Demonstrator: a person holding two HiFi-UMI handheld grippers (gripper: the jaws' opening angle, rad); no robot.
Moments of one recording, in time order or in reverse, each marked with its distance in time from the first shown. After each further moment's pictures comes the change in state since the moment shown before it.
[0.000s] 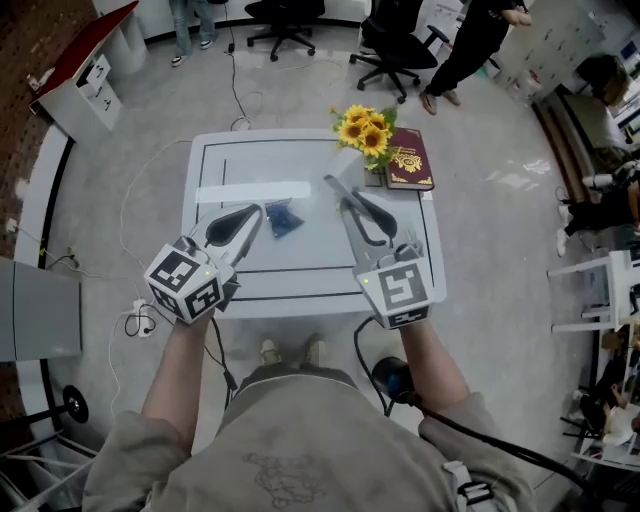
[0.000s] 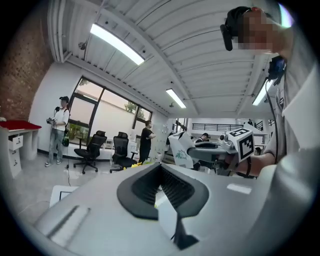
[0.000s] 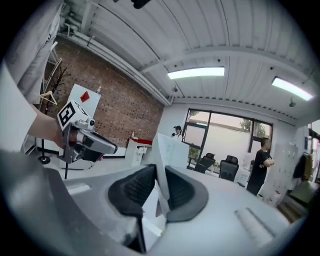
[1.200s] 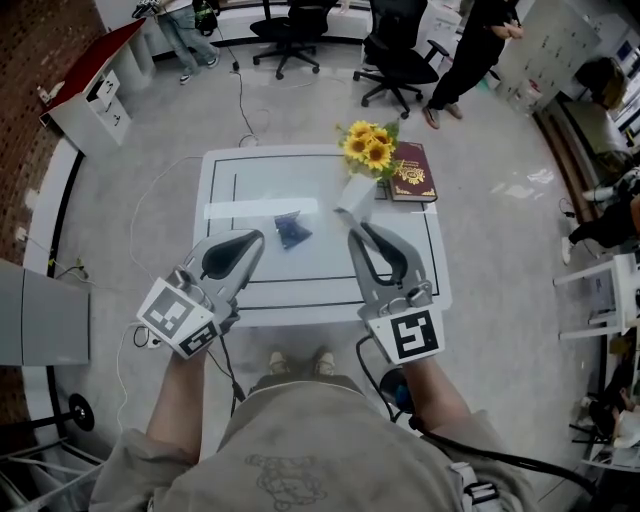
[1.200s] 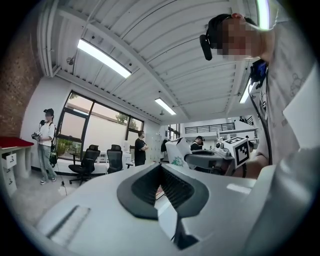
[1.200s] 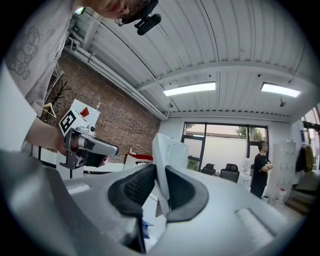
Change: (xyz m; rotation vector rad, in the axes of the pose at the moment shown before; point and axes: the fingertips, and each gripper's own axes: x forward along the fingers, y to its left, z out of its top) left arm -0.046 -0.046 0.053 0.132 -0.102 -0.053; right arm -0.053 0.025 0.047 0.078 -0.214 -0.053
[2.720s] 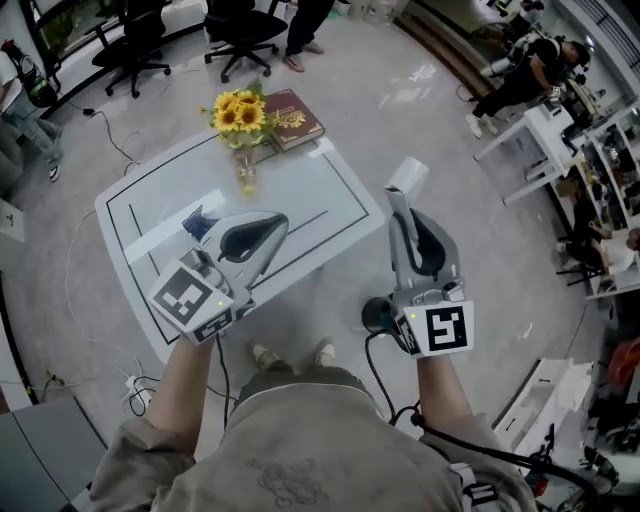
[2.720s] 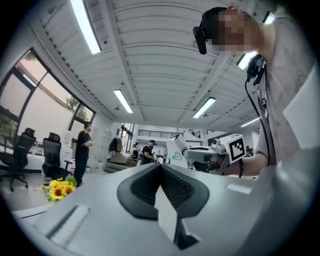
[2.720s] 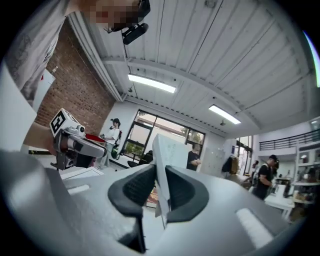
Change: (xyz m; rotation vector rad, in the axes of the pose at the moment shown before) left arm 0.087 -0.134 -0.011 -0.053 -0.029 -0.612; right arm -0.192 -0.061 0.008 -0.105 0.195 -0.652
